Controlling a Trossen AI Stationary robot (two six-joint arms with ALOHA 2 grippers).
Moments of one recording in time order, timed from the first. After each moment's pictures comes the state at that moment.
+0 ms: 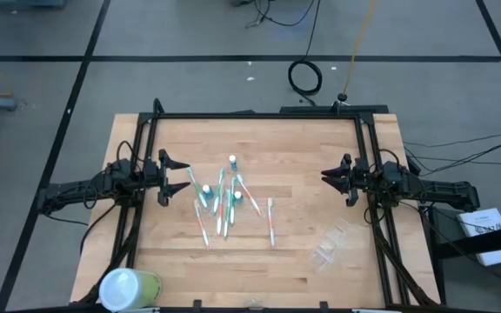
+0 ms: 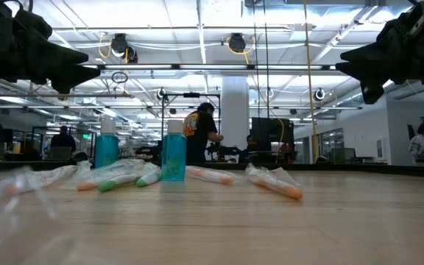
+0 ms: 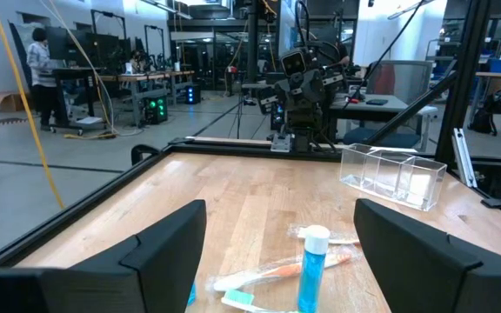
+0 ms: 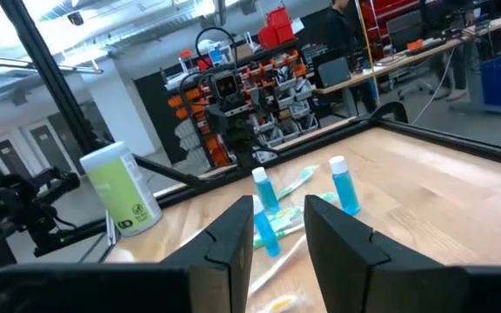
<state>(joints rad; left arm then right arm) 0.16 0.01 0.02 0.04 0.06 0.00 -0.10 0.03 0.02 0.10 0.00 0.36</state>
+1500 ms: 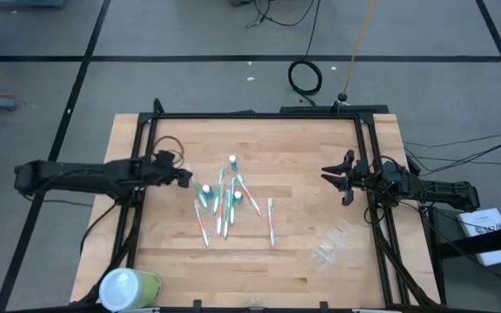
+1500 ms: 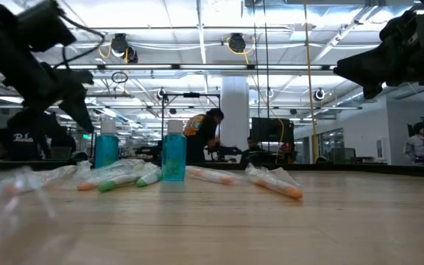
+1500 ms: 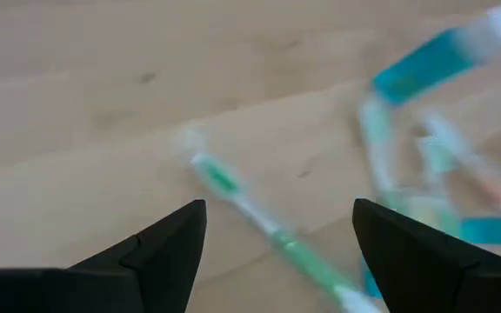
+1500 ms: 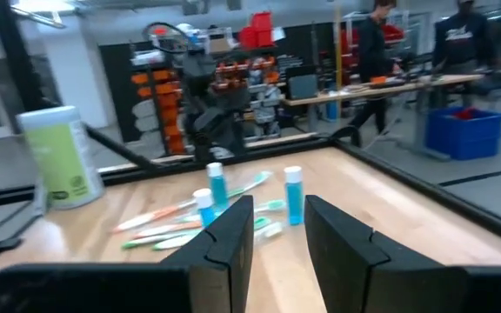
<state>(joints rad) 0.14 0.77 0.36 -0.51 -0.32 -1.03 -0.10 0.03 0.02 0.08 0.09 0.12</state>
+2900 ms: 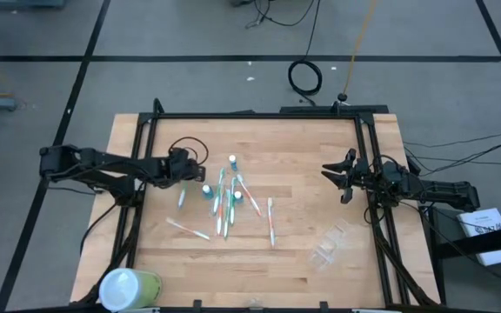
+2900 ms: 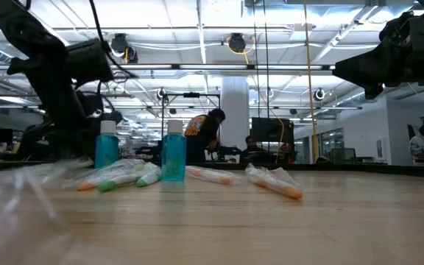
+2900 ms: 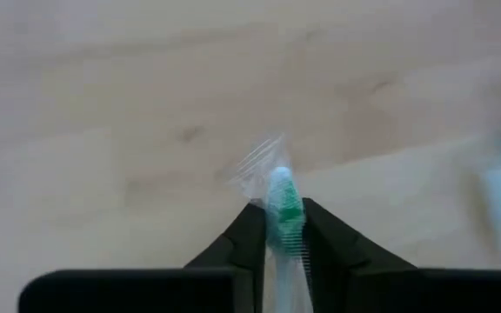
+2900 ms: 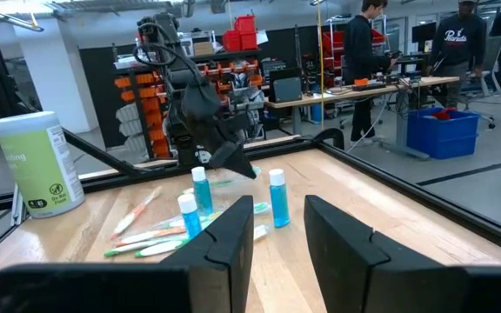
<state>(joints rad) 0.20 1.22 0.42 -0.27 -0.52 -1.00 -0.10 0.03 0.02 0.08 0.13 0.12</state>
